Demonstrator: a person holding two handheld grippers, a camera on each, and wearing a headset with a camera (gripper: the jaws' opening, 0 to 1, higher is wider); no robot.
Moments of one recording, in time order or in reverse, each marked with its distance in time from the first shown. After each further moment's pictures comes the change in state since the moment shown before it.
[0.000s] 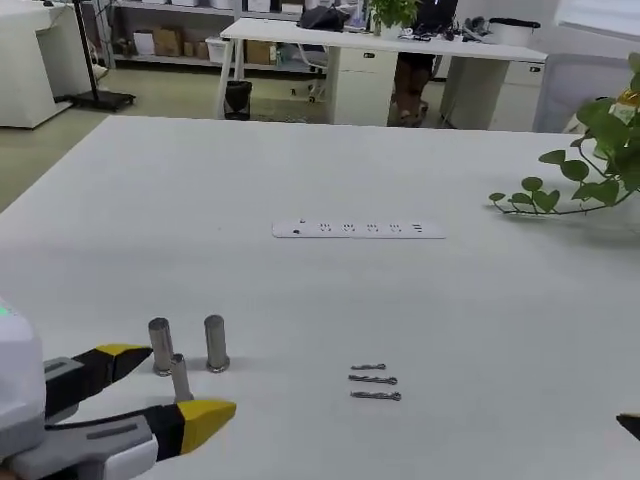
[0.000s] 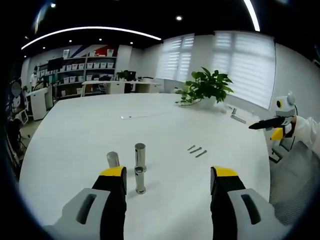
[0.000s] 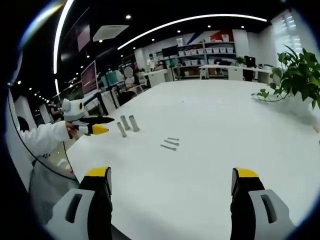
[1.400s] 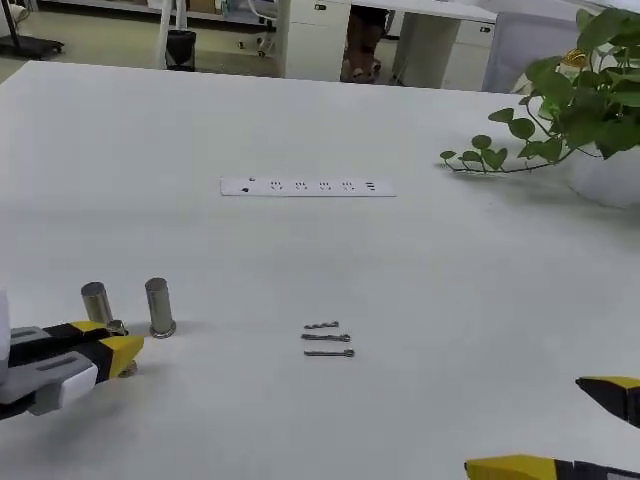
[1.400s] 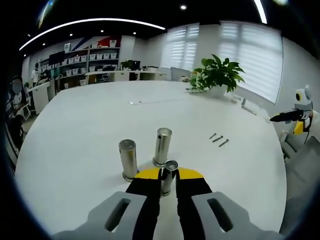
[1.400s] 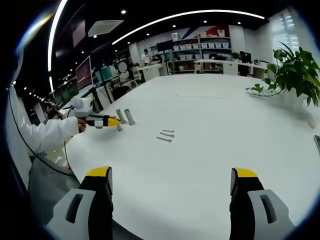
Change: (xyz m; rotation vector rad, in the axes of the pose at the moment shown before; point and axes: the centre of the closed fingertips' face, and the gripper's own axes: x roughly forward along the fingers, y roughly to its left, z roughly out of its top) left arm 0.034 0.038 -0.028 -0.084 0.082 0.047; right arm -0.010 -0.008 -0.013 0.007 0.054 -0.047
